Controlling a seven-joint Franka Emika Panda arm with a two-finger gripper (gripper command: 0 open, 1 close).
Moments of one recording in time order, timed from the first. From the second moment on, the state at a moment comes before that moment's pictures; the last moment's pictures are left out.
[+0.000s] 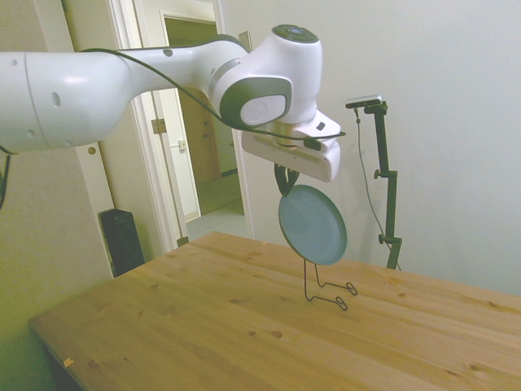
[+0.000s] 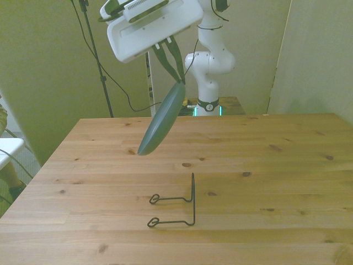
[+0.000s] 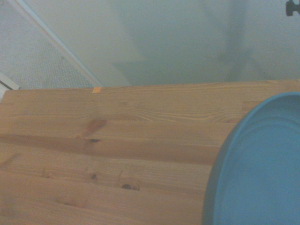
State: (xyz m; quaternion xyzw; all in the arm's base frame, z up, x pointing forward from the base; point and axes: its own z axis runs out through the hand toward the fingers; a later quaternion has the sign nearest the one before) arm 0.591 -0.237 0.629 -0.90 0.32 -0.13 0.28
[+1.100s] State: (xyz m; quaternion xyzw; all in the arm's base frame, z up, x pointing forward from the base) arm 0.652 -0.229 0.573 -0.91 0.24 -0.09 0.33
